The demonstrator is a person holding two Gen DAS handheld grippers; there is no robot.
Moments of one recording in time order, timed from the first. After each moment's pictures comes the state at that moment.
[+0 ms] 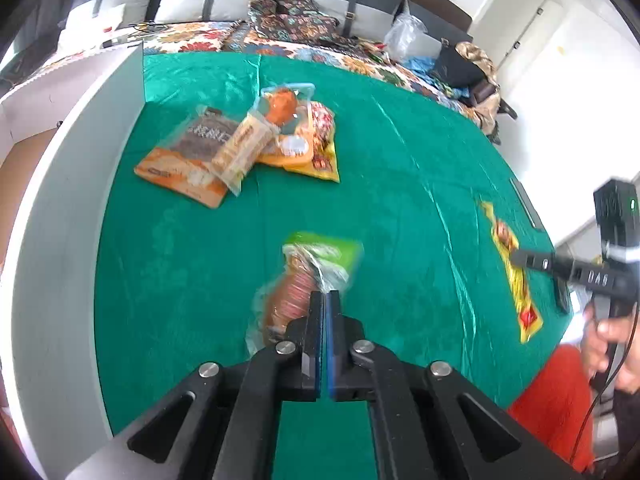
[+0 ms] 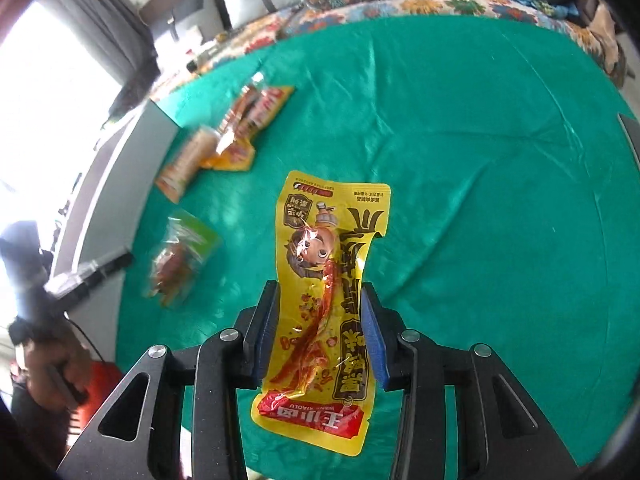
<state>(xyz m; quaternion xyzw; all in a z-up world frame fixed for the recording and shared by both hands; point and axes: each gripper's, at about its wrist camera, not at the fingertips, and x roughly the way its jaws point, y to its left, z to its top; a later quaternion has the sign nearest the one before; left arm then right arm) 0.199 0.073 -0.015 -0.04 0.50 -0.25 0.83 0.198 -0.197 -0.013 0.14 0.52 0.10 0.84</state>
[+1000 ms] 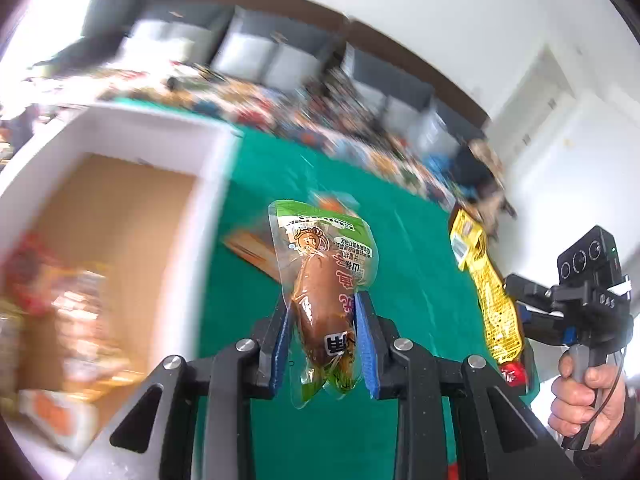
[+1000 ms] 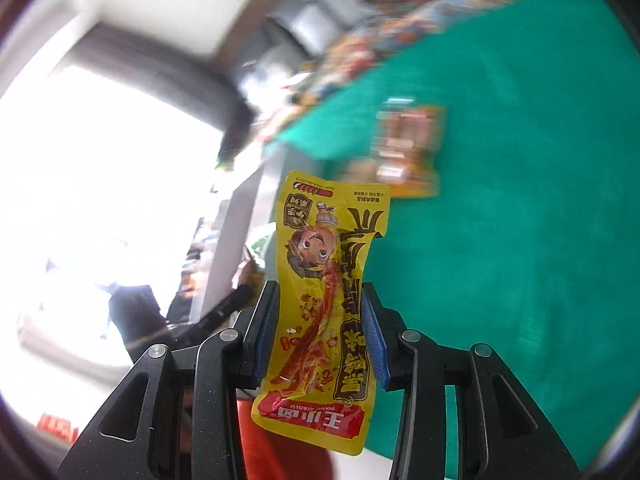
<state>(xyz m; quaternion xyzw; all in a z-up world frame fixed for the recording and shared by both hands) 0.184 0.212 0.075 -0.16 0.39 -0.18 0.89 0.214 -0.105 0.058 0.33 0.44 0.28 0.79</state>
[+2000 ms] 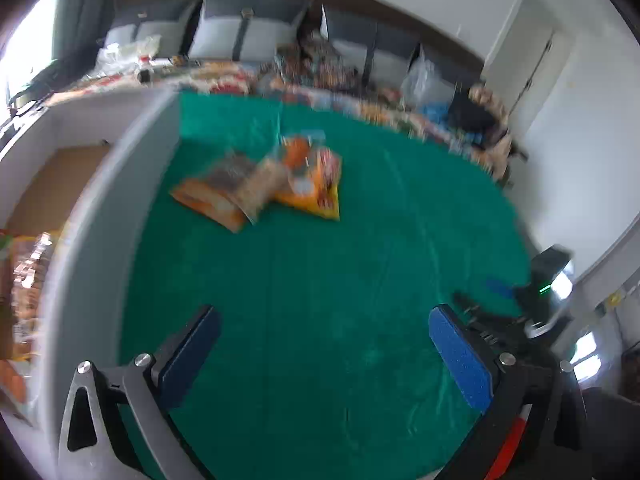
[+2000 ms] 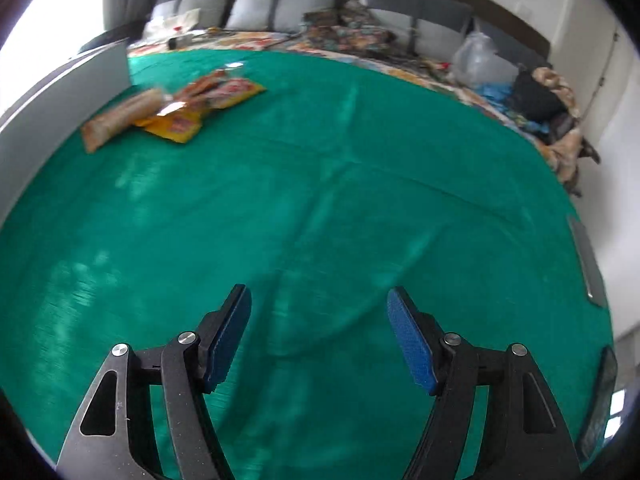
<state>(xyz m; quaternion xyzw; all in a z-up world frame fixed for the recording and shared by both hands) 0.167 0.049 0.003 -0.06 0.45 -0.19 0.87 0.199 -0.202 -0.082 -0.08 0.43 -0.01 0.90</state>
